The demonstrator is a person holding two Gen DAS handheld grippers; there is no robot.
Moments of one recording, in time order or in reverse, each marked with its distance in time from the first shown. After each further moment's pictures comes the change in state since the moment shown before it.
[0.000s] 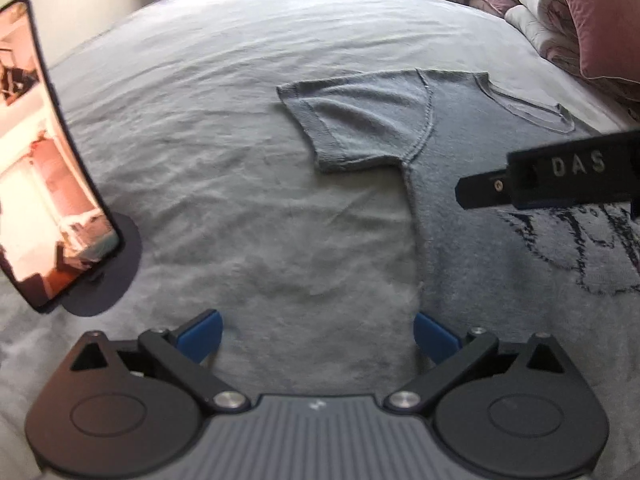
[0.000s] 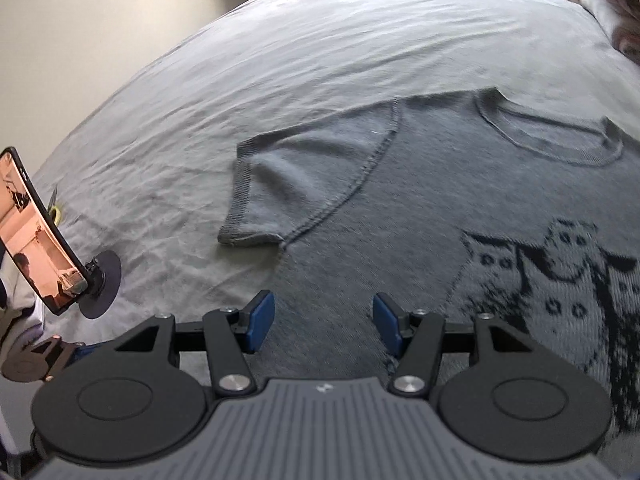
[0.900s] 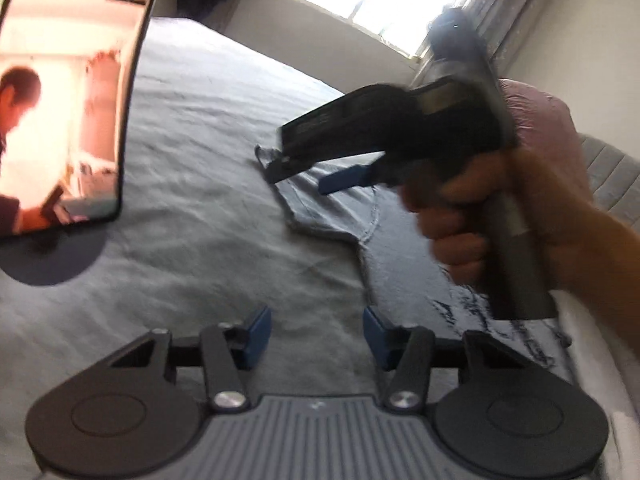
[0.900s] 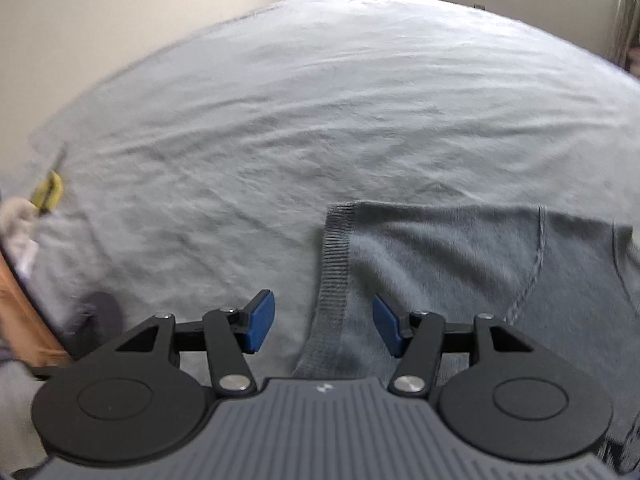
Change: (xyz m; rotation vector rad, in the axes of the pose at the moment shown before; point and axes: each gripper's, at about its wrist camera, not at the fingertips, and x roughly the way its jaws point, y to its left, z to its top) left arm 0.000 0.055 -0.038 -0.265 -0.303 -0.427; right arm 0.095 0.090 0.076 -0.276 0.011 0.000
